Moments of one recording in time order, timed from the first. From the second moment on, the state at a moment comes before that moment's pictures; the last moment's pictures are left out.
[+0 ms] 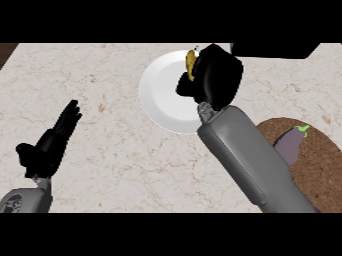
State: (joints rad) left arm -0.11 0.25 0.00 -1.33 0.05 -0.04 -0.11; right arm -0.85 -0.01 0.34 -1.19 1.20 -0.27 1.07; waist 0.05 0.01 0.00
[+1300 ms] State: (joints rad) left arm -0.06 0.25 0.03 -1.34 0.05 -0.04 -0.13; right arm -0.68 0.00 0.23 -1.13 0.97 -1.09 0.95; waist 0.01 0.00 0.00
